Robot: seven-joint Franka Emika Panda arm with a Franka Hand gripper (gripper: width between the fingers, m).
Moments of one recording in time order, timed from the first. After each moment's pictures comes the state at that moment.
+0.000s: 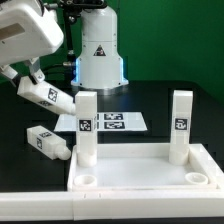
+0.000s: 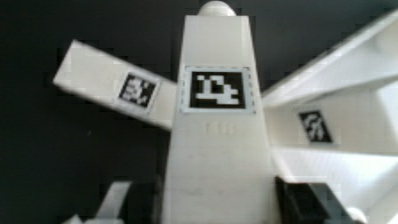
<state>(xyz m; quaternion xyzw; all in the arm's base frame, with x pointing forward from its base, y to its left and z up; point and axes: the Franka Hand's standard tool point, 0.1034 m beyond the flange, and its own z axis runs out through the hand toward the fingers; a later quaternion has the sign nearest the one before) 0.504 -0.145 0.137 -0.95 0.26 0.11 0.17</state>
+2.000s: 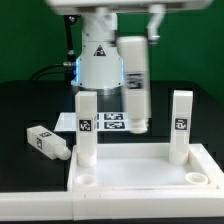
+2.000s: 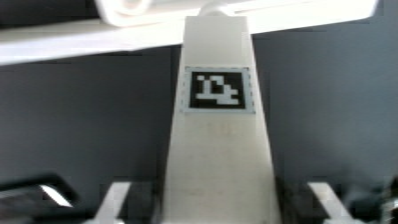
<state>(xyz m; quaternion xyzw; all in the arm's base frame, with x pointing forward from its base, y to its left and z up) 0.626 0.063 0.213 -0.98 0.00 -0.21 -0.01</state>
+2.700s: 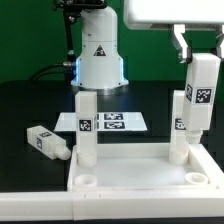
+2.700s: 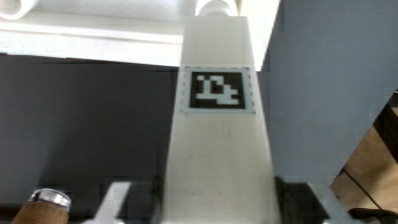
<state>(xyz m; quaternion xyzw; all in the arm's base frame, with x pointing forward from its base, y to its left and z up) 0.621 0.111 0.189 -0.98 -0.03 -0.21 0.00</state>
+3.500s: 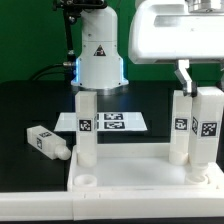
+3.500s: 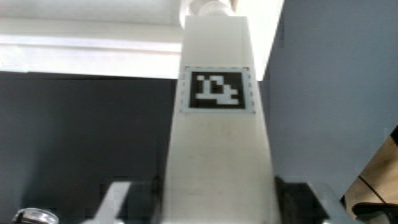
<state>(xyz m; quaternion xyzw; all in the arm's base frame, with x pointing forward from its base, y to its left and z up) 0.631 0.115 0.151 -0.98 -0.03 -0.21 0.00</state>
